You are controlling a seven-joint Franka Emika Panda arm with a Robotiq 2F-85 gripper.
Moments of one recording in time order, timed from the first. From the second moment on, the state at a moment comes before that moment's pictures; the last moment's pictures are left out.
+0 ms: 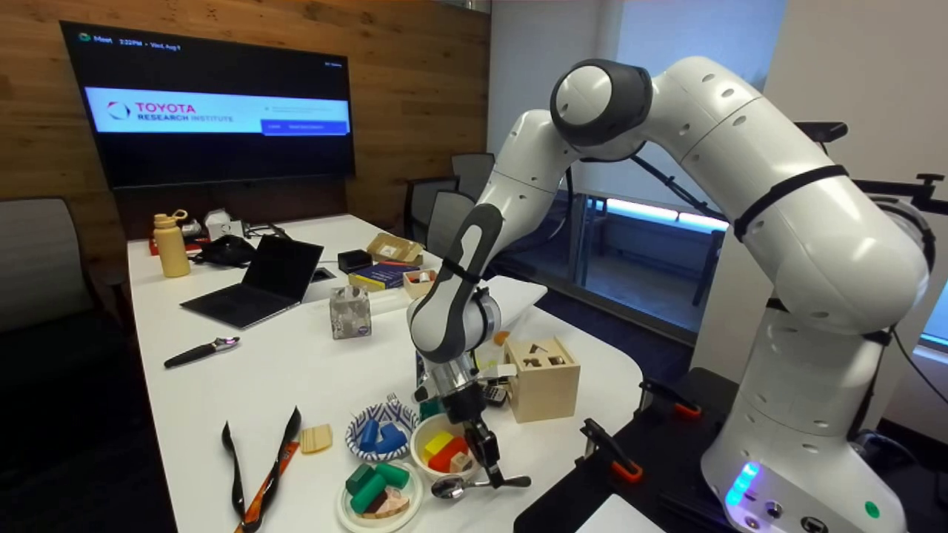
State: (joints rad) arm 0.08 0.88 0.27 -2.05 0.01 2.23 -0.95
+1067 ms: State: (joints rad) arm 0.09 0.71 0.28 -2.19 -0.10 2.41 -0.92
